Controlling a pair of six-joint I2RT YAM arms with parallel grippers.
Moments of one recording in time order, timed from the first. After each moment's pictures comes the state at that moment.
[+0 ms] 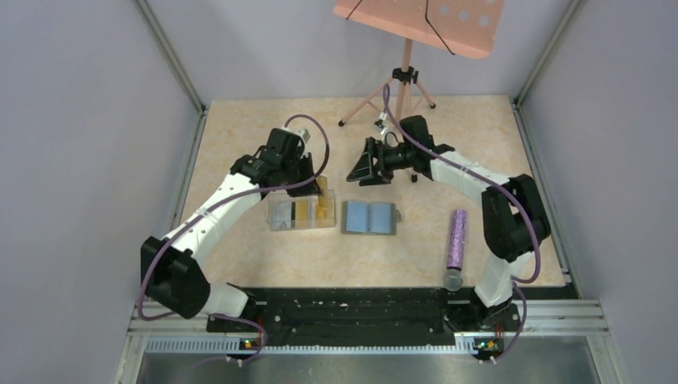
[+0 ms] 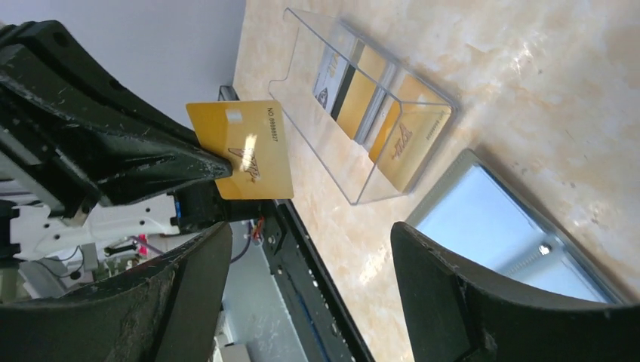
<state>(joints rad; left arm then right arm) -0.46 1.42 1.24 -0.74 0.15 -0.53 0.46 1.81 1.29 -0.18 -0.86 0.58</state>
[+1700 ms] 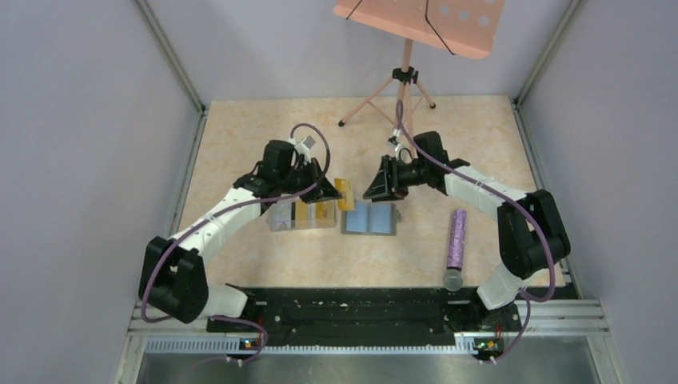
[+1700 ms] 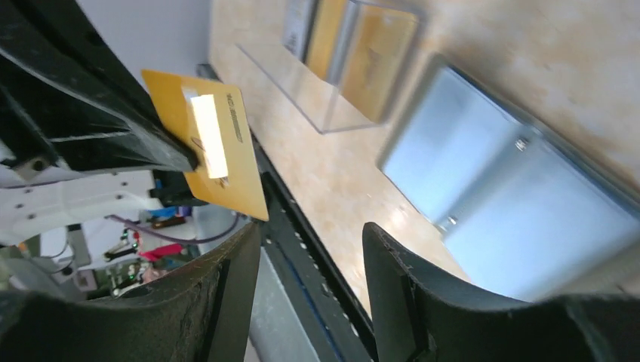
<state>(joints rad) -0.42 1.33 0.96 -0.26 0.58 -0.75 0.40 1.64 1.05 -0.13 -0.90 0.59</state>
